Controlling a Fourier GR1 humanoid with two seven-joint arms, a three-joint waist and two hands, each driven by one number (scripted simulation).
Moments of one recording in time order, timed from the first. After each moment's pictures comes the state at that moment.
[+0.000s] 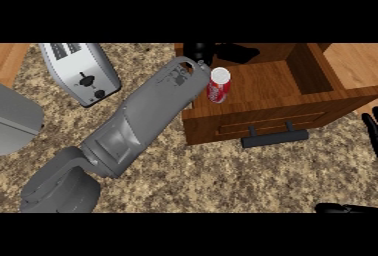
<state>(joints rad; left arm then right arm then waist) -1.42 0.00 -0.64 -0.37 0.55 0.77 -0.06 0.10 -0.05 -0.25 -2.13 -0.08 0.20 0.14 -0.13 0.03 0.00</state>
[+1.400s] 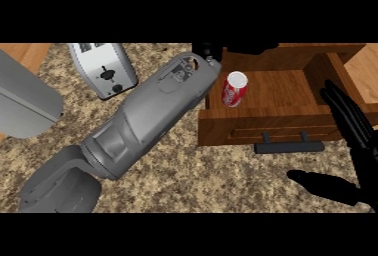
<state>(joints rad) -1.44 0.00 -0.62 -0.45 0.72 0.84 -0.12 -0.03 -0.24 0.01 -2.07 0.71 0.12 0.00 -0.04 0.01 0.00</state>
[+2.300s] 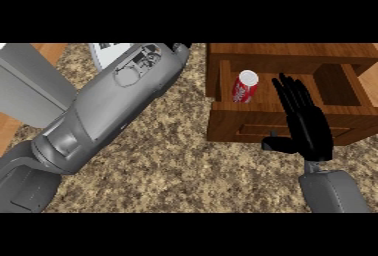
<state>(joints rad) -1.36 0.18 -0.62 -0.69 0.62 0.82 0.08 -0.23 -0.16 0.06 -1.48 1.07 -0.22 -0.06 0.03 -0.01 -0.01</state>
